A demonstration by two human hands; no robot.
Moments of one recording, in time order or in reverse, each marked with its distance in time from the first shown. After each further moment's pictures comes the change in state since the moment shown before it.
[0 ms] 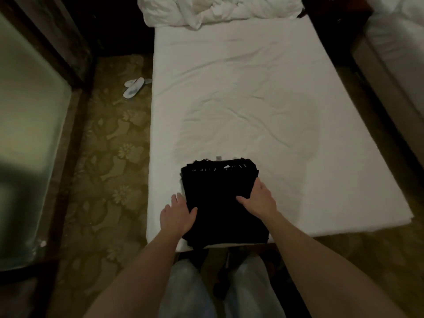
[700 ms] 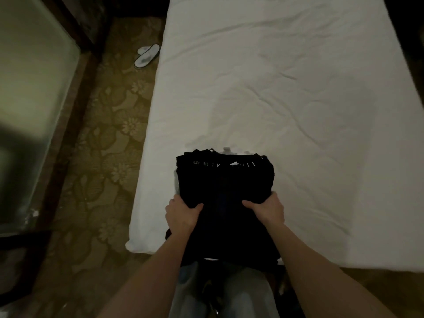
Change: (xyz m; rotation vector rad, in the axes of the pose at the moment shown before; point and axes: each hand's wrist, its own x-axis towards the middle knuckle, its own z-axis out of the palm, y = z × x) left_hand 0.087 0.031 0.097 -0.568 0.184 -0.406; right_hand 0.114 0.059 0.072 0.356 0.048 0.247
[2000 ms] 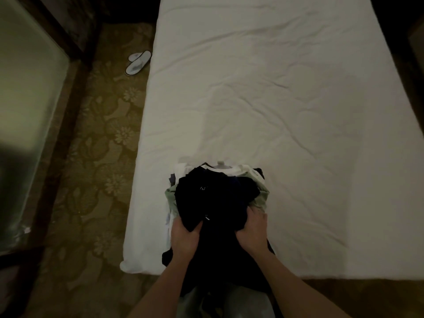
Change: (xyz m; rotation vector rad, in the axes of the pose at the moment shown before) left_hand -0.006 0.002 0.020 -0.418 -0.089 0.049; right_hand -0.020 -0.009 0.020 -0.204 -0.060 -0.375
